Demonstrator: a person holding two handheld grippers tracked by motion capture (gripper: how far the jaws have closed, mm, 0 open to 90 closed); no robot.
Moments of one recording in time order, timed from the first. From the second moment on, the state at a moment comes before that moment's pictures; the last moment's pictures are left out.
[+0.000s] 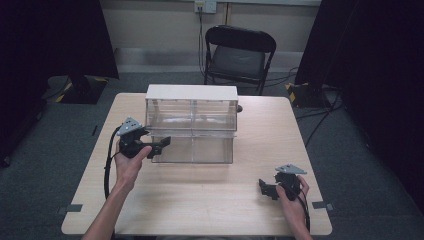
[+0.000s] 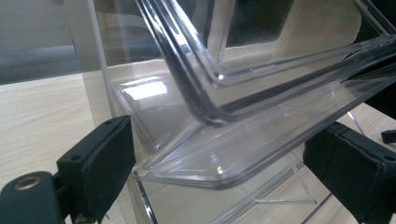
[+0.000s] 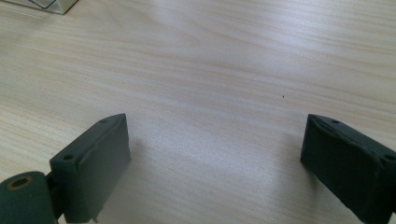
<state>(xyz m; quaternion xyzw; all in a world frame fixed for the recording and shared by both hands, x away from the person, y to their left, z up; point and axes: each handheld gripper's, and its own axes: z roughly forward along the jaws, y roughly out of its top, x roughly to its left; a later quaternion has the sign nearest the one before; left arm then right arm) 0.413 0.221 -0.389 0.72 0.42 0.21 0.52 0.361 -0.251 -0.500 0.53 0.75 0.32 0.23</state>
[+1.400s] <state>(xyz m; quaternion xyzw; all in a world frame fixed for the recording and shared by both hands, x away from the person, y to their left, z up) 0.413 0.220 -0.388 0.72 0.42 0.21 0.52 0.361 -0.251 -0.500 0.53 0.75 0.32 0.23</state>
